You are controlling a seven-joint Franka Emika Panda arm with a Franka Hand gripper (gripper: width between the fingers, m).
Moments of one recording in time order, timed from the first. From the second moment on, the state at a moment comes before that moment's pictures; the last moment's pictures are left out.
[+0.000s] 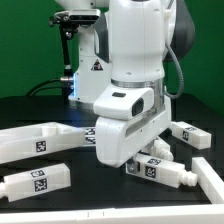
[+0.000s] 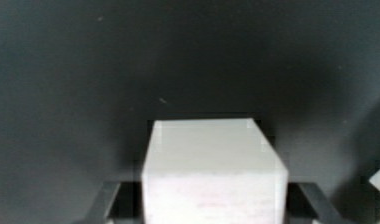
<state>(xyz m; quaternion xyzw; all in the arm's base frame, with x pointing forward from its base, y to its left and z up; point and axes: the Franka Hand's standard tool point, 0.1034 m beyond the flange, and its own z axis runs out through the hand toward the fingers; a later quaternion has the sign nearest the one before) 0.508 0.047 0.009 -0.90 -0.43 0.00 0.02</state>
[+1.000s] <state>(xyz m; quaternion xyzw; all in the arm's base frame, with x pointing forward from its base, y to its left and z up) 0.443 0.022 0.052 -0.95 -0.31 0.00 0.01</state>
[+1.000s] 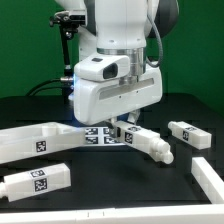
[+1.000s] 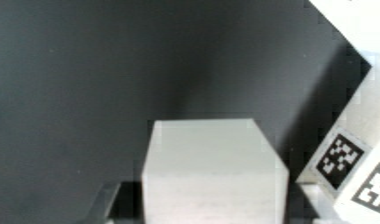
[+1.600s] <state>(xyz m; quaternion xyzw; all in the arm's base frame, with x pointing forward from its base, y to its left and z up) 0.373 0.018 0.049 -0.98 -0.18 -0.01 0.00</state>
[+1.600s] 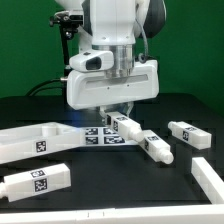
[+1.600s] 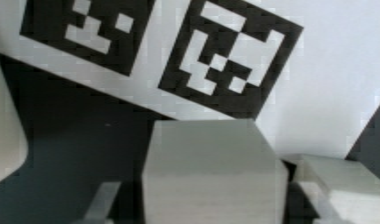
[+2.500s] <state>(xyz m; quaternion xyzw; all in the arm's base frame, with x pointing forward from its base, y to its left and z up) 0.364 0.004 0.012 -0.99 -0.11 -0.02 0.01</state>
